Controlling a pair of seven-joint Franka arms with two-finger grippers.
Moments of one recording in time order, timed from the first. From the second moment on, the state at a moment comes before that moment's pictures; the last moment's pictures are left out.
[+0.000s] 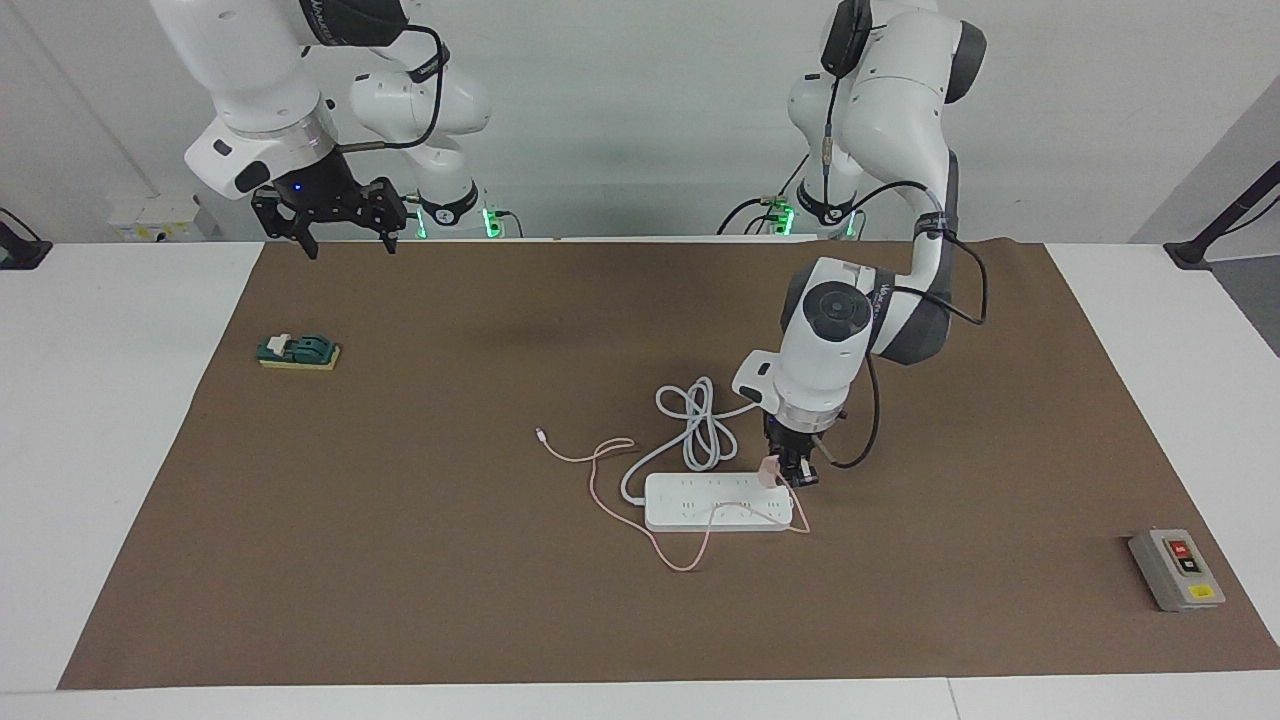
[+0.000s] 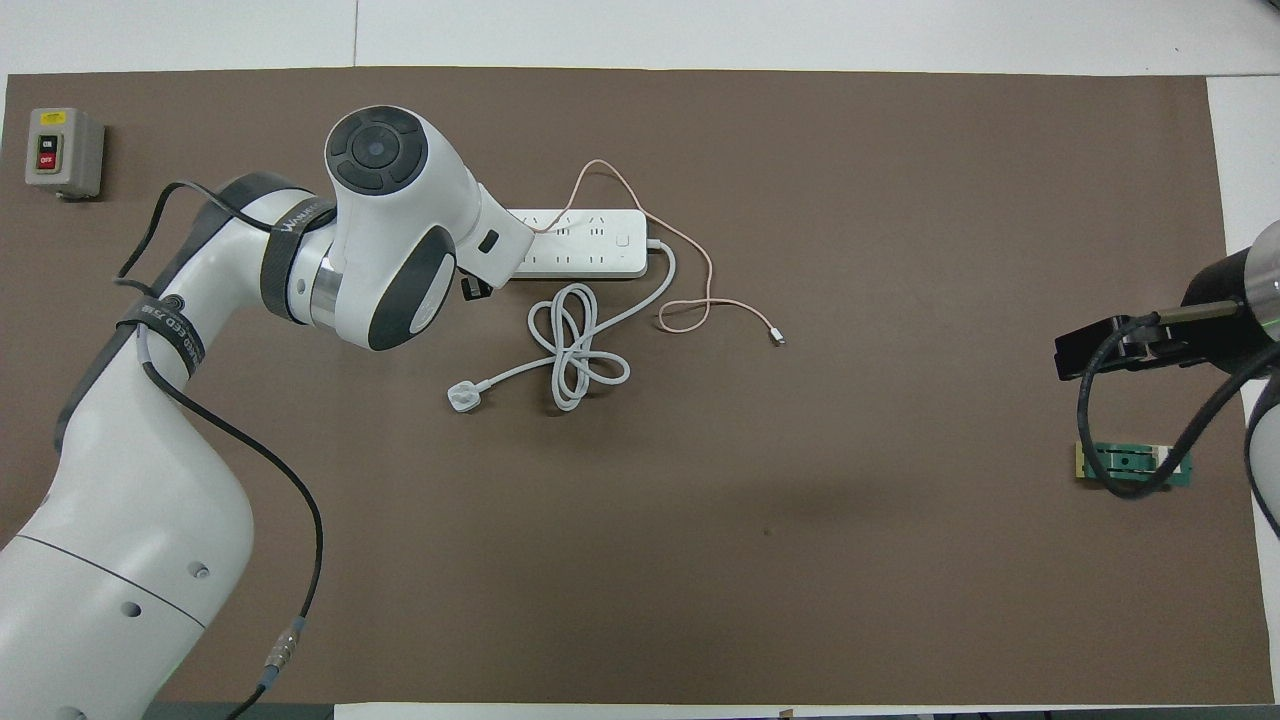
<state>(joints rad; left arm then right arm) -0.28 0.53 -0.17 -1.56 0.14 2.15 0.96 -0.06 -0.07 0.12 -1.65 -0.01 1.48 -0.01</state>
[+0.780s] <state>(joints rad) -0.28 0.54 -0.17 -1.53 0.12 2.11 0.98 -0.06 -0.07 0.12 -1.65 -0.01 1.48 -0.01</state>
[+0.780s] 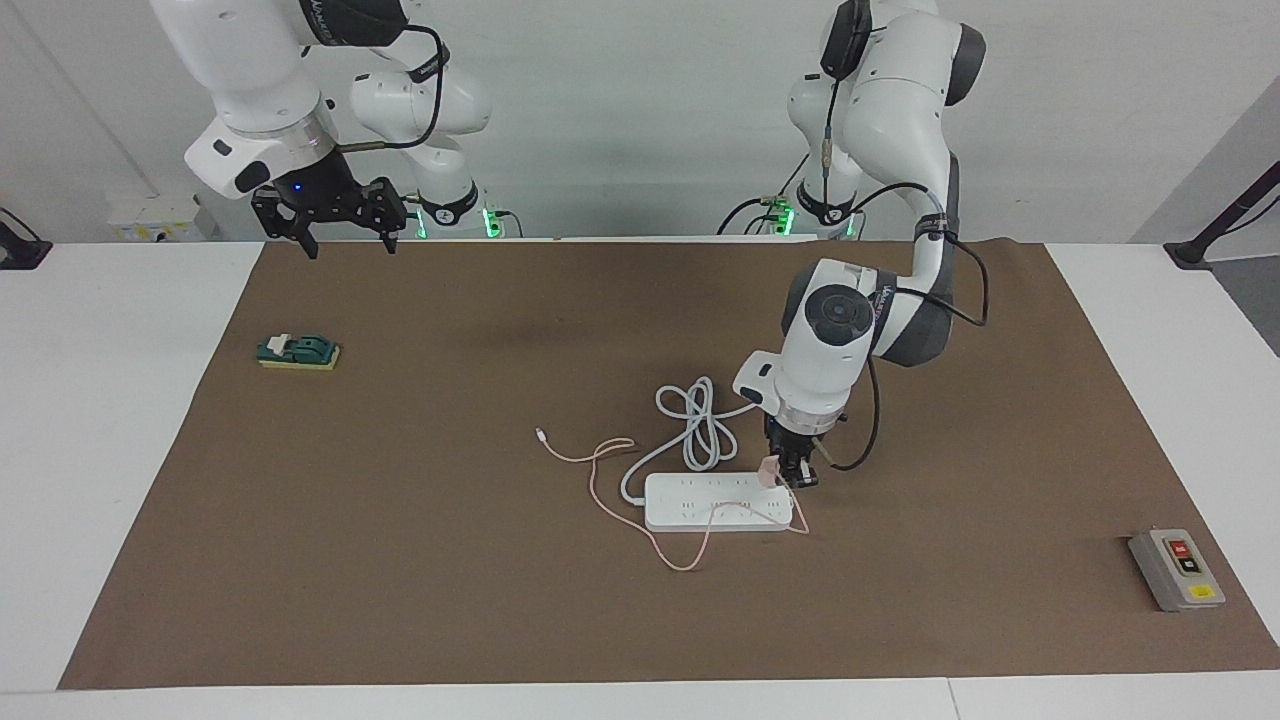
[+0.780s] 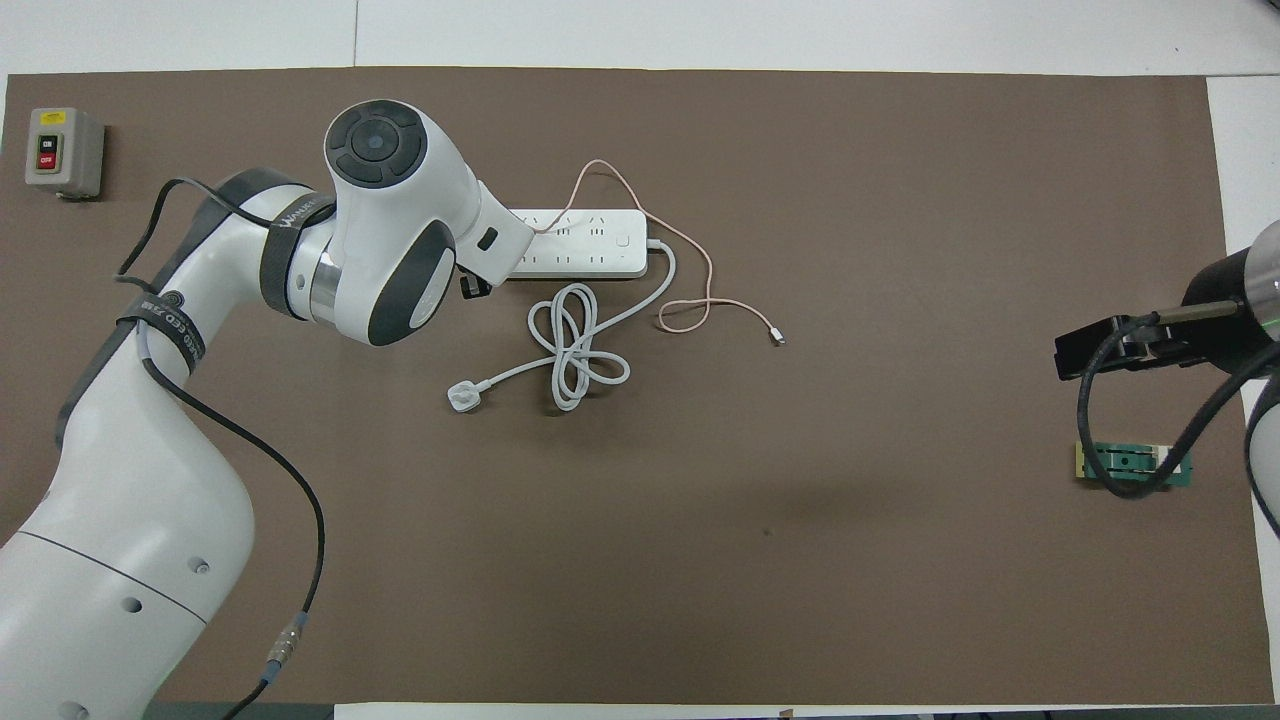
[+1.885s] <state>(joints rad) -0.27 0.54 -0.17 -1.53 0.10 2.14 1.00 -0.06 -0.07 0.12 -1.65 -0.01 1.48 -0.01</state>
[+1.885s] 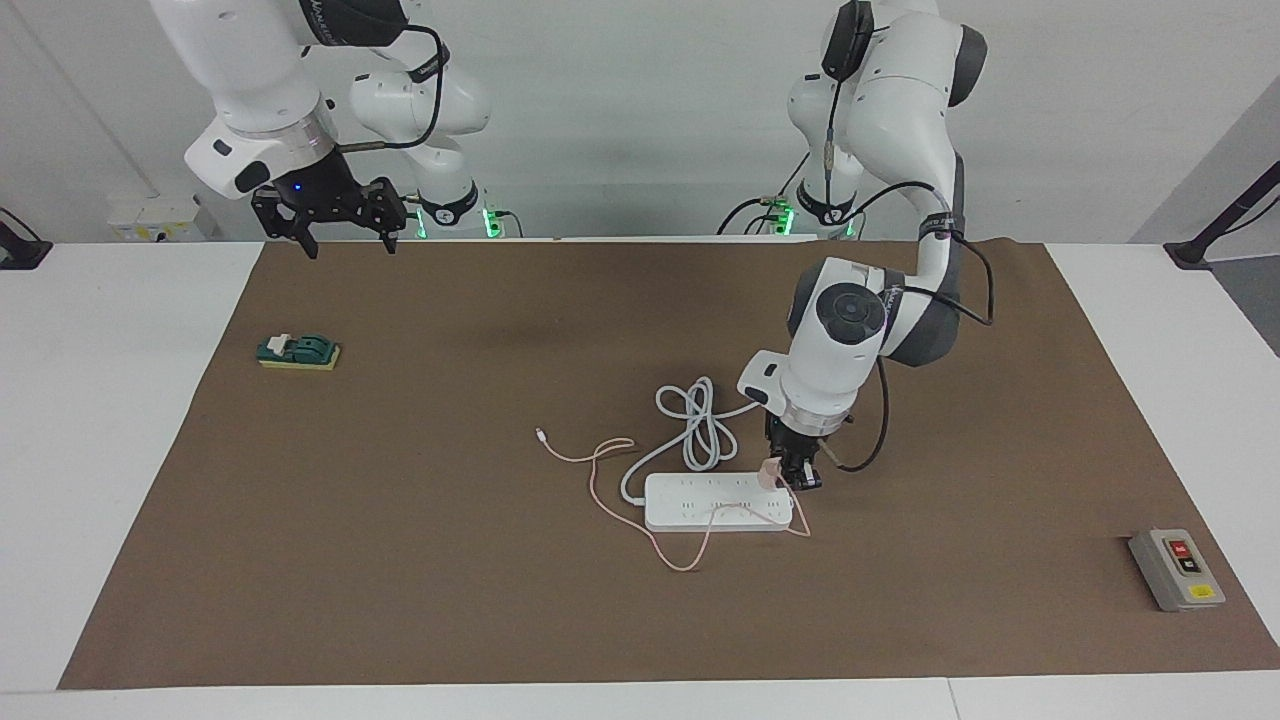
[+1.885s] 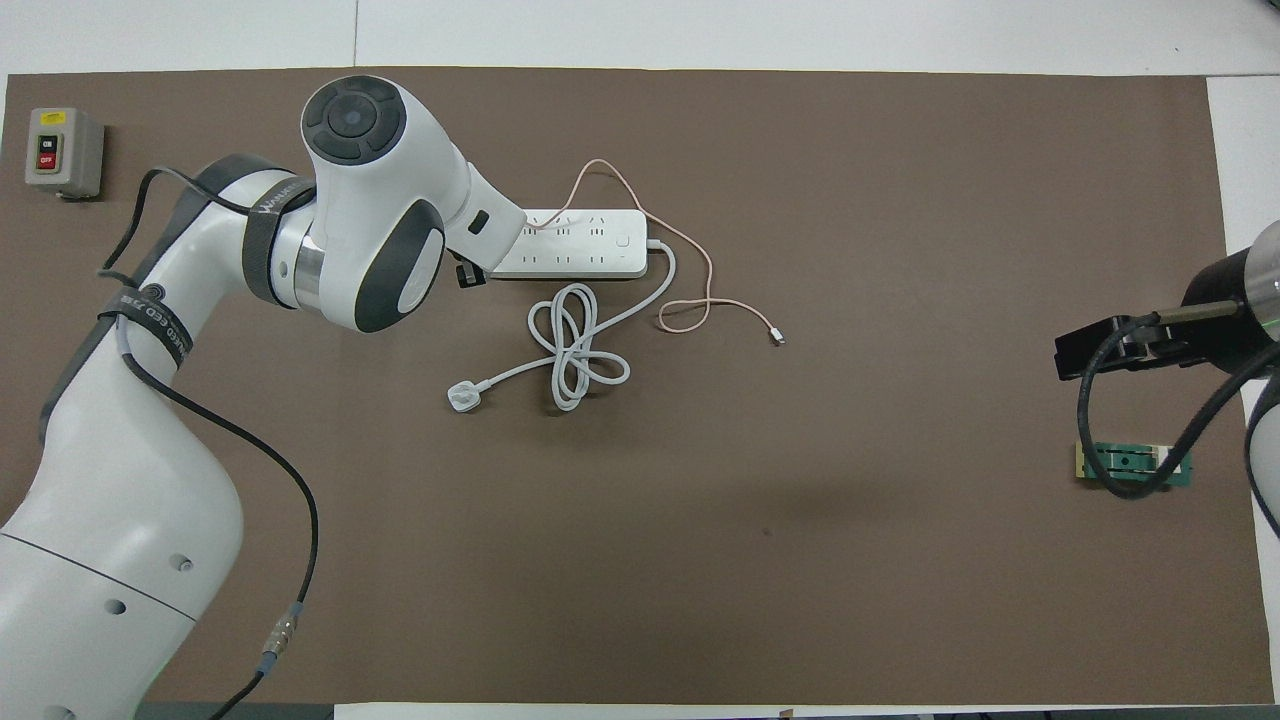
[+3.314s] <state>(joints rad) -0.26 0.53 -0.19 -1.55 0.14 2.12 1.00 -0.06 -0.07 0.12 -1.65 -0.01 1.48 -0.01</state>
